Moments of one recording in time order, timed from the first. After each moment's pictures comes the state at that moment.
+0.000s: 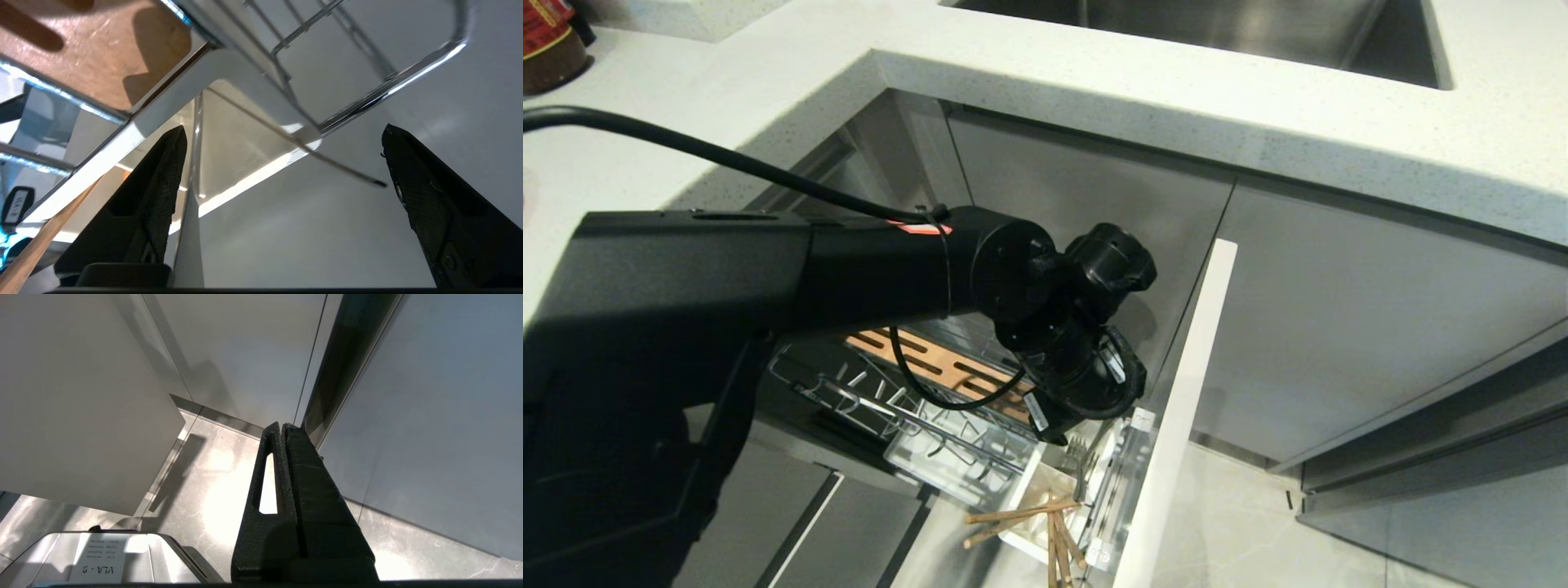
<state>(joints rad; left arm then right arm) -0.83 2.17 -1.95 0.84 0.12 -1.14 0.00 0.00 0.00 0.00 0.00 -0.01</state>
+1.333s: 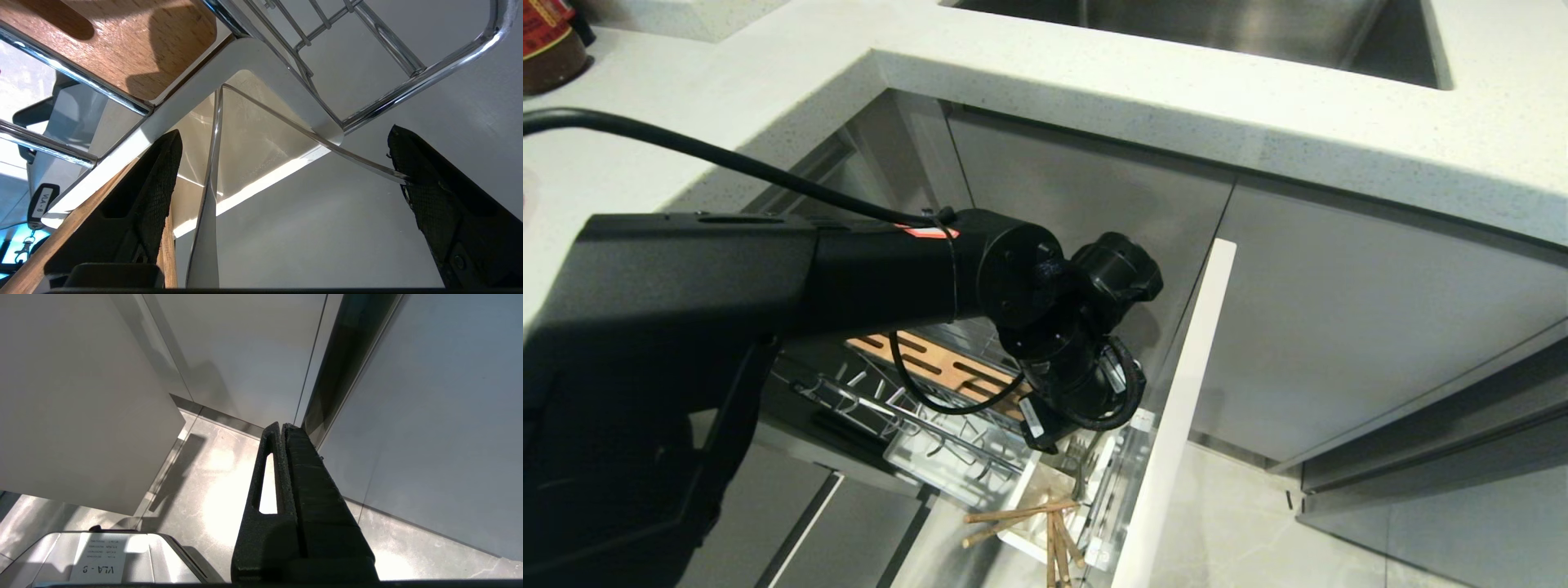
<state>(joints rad) -0.84 2.17 -1.95 0.88 0.18 -1.13 0.00 0.00 0.00 0.00 0.00 -0.01</state>
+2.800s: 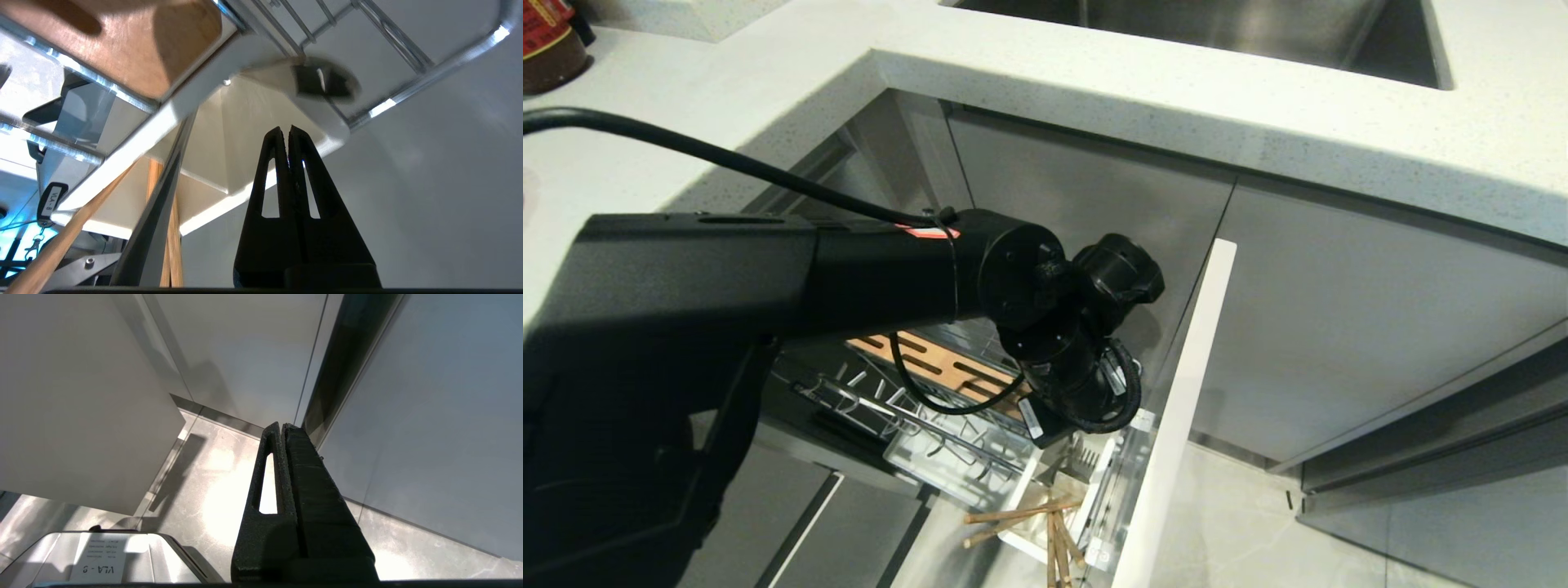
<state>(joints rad) -0.85 2.17 -1.95 0.89 0.18 -1.13 0.00 0.00 0.00 0.00 0.00 -0.01</state>
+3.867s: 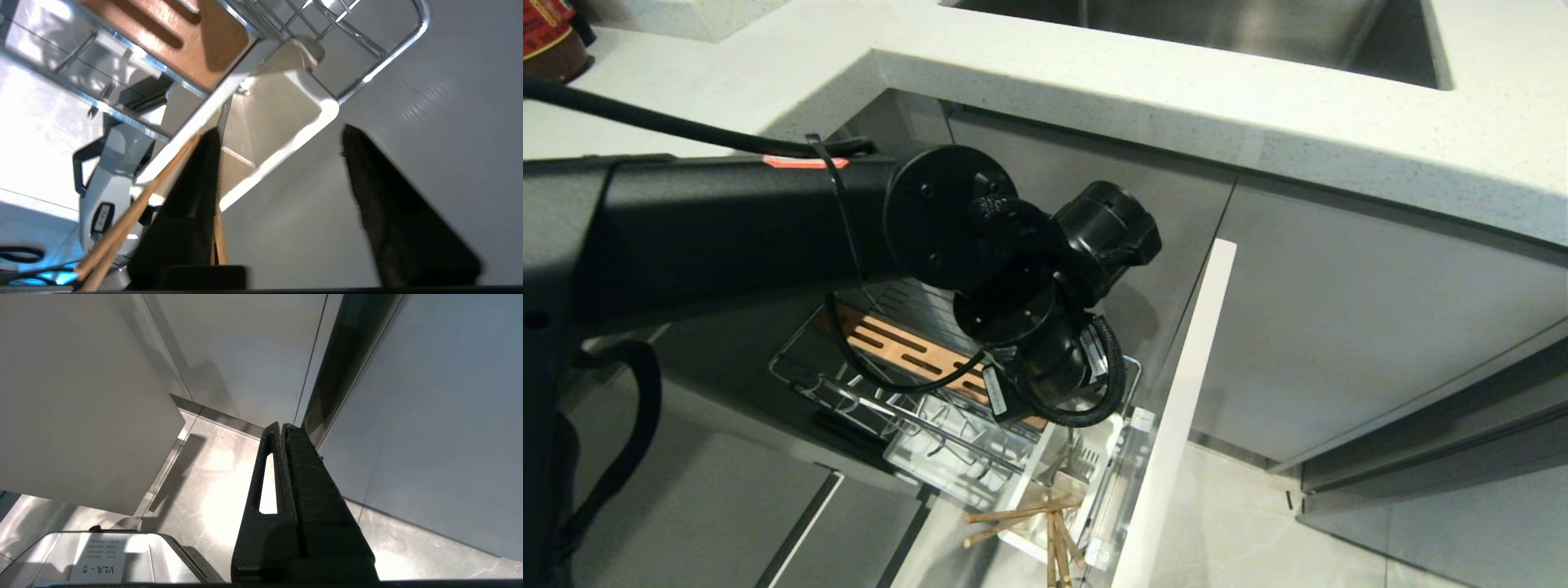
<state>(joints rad) -0.89 2.05 -1.95 0.97 0.35 -1.05 0.00 0.00 0.00 0.00 0.00 -0.01</state>
